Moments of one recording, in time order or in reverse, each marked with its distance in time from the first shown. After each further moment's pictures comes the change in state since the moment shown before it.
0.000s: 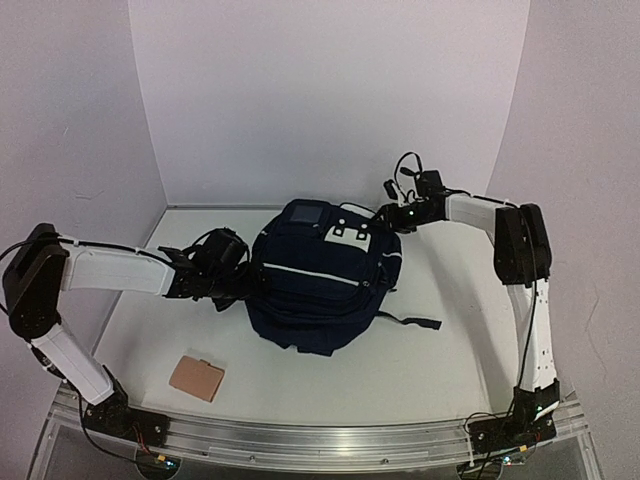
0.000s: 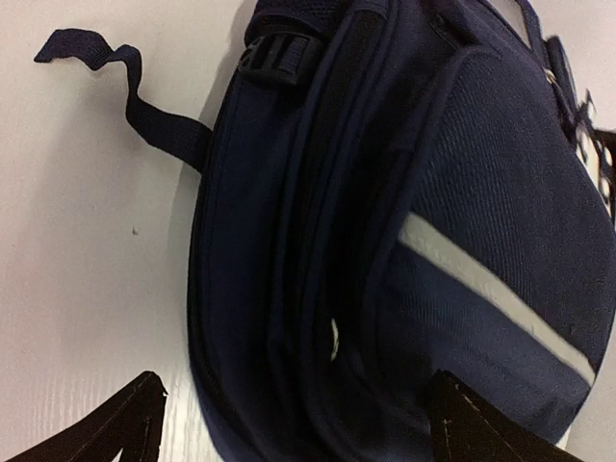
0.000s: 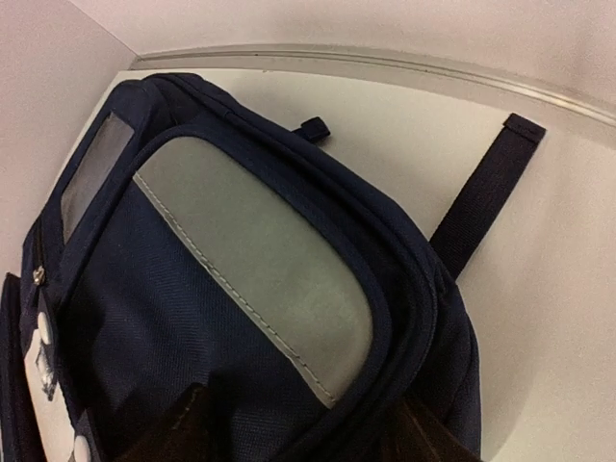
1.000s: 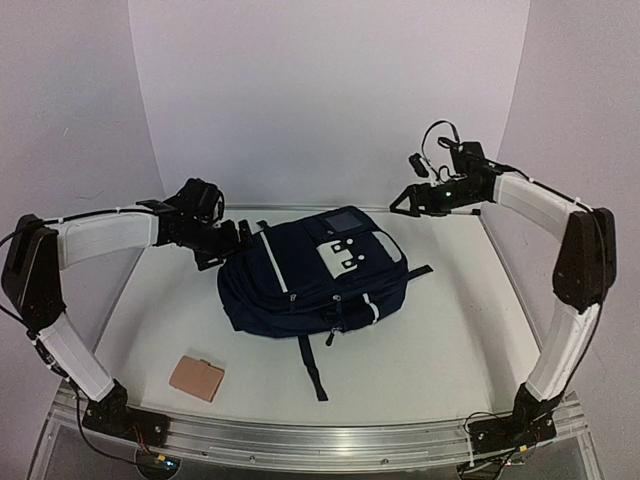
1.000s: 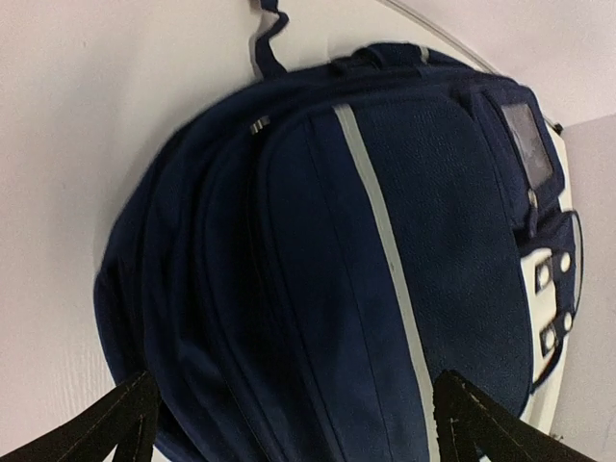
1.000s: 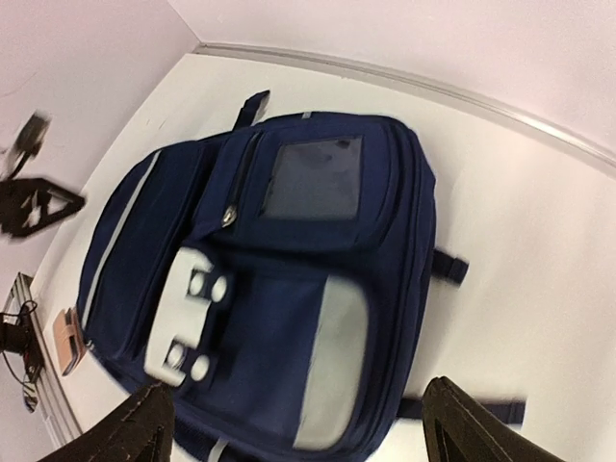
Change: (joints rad) left arm 0.272 0.051 0.297 -0.260 0.270 0.270; right arm -0.023 -0.562 -0.373 -0.196 -0.012 -0.122
